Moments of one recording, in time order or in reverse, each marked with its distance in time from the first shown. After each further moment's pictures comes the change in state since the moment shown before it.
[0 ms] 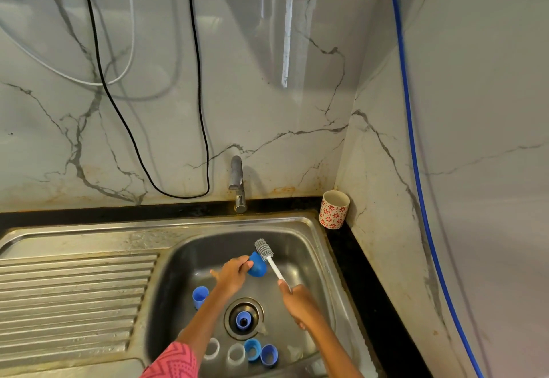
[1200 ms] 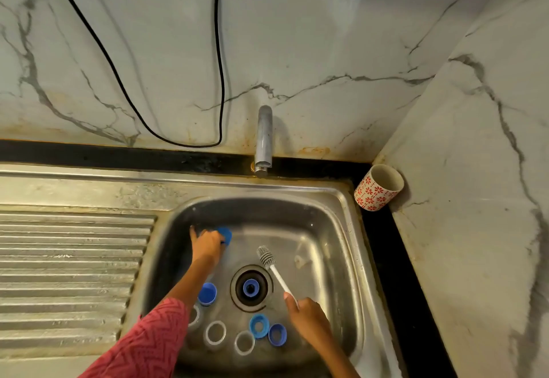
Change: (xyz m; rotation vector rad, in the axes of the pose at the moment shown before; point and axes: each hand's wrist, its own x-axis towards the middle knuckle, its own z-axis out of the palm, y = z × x) left_hand 0.077 -0.112 -0.001 0.542 -0.096 -0.274; right_hand 0.068 0.036 0.063 -0.309 -0.177 0.141
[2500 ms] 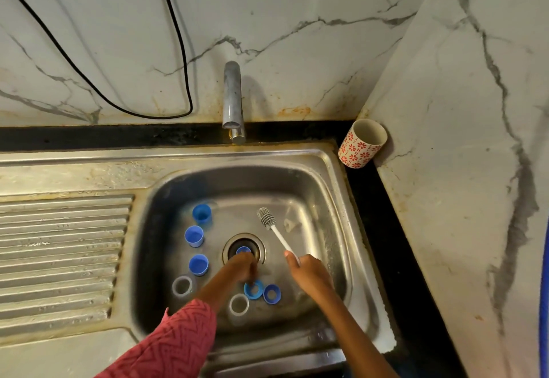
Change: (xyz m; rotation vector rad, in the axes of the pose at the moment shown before) left_hand -0.063 0.071 0.075 -0.022 -0.632 0.225; right_hand 0.000 0.016 -0.014 0.067 0.080 0.003
